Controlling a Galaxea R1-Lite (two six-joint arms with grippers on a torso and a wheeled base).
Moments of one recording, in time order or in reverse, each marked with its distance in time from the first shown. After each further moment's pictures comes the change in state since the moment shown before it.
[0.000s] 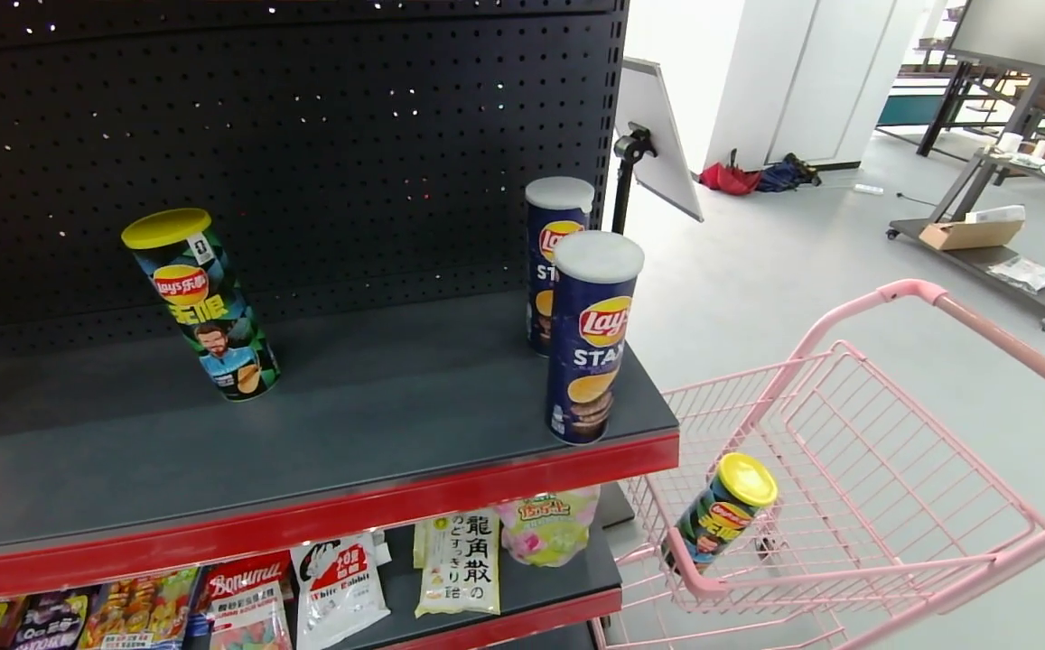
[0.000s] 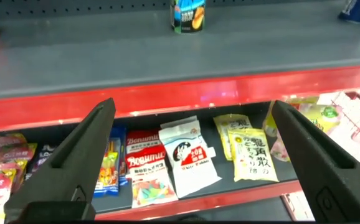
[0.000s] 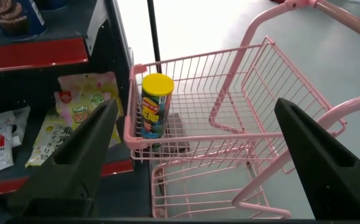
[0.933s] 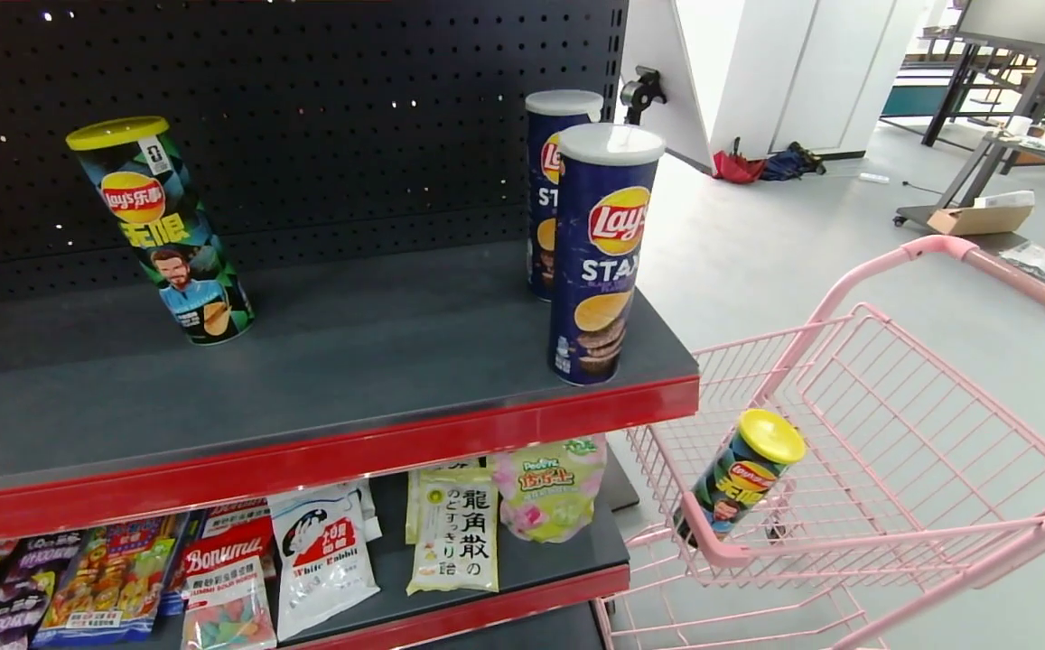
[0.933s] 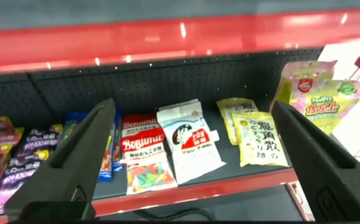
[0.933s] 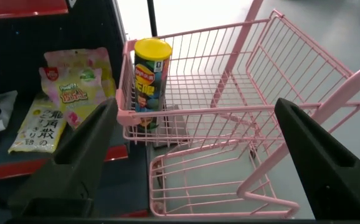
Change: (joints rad) left arm 0.000 0.000 0.000 0.000 0.000 0.000; right arm 0.000 0.000 0.000 -0.001 0.000 0.001
